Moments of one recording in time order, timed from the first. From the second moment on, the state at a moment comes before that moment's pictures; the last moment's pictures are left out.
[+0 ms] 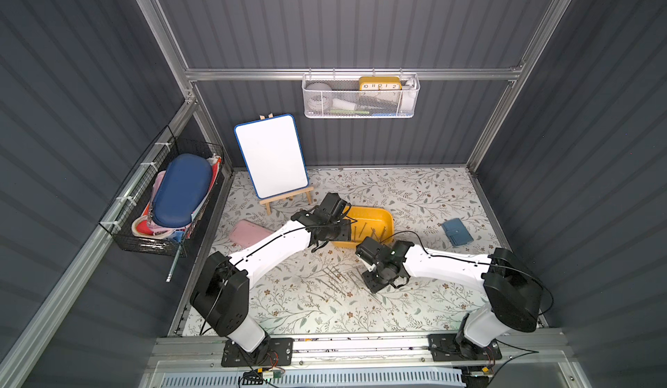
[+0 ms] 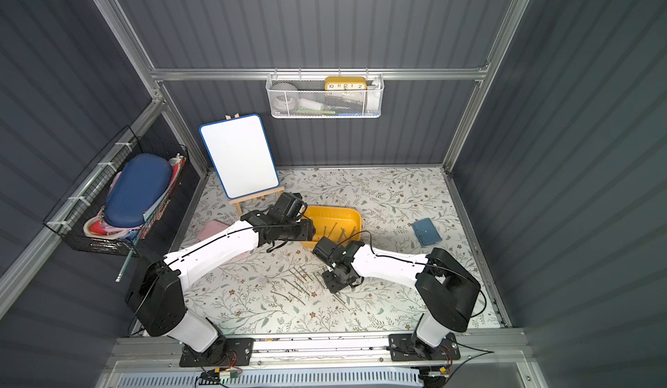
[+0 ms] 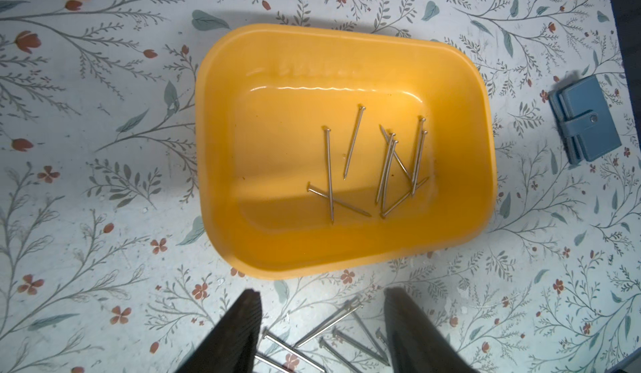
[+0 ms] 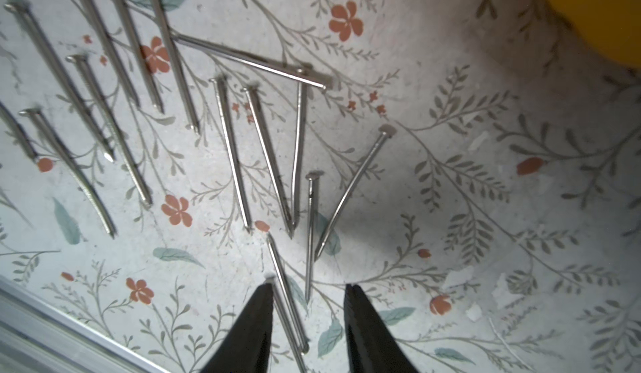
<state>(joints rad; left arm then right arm) -0.71 1.59 1.22 -0.58 -0.01 -0.50 0.93 1.63 1.00 -0.73 0.00 0.40</state>
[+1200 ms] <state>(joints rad) -0.70 1.57 1.20 -0.57 -0.03 -0.50 0.91 1.68 1.02 -0.78 0.02 0.36</state>
